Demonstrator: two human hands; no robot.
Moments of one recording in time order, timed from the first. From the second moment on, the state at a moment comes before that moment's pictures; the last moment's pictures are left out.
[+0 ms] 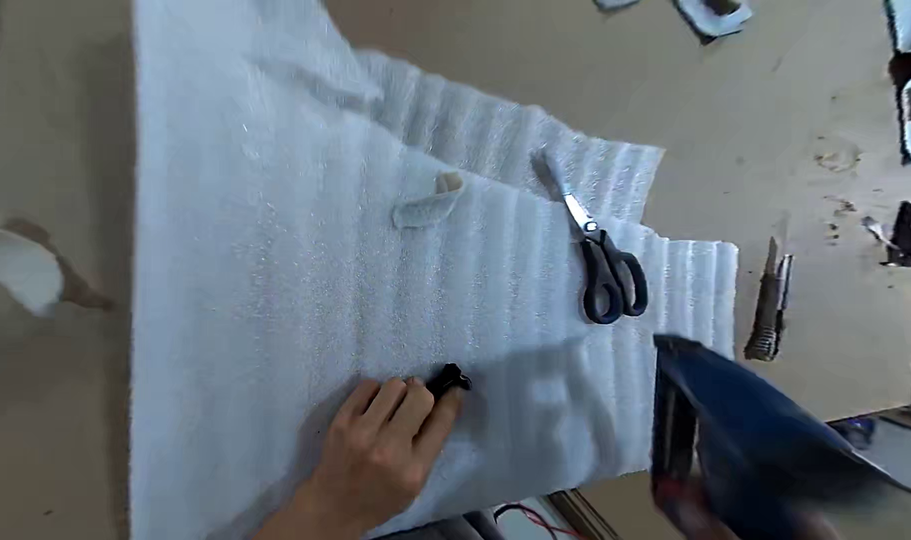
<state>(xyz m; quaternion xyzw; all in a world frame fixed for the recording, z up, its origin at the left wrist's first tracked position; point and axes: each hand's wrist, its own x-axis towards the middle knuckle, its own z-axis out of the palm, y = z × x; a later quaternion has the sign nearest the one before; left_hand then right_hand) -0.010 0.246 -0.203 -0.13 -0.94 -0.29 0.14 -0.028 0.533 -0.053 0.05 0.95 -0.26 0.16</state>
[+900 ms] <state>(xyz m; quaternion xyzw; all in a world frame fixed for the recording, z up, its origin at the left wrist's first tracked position) 0.002 0.255 -0.026 -0.14 -0.77 -0.60 0.17 -0.031 0.468 -0.021 -0.34 0.81 -0.45 -0.19</state>
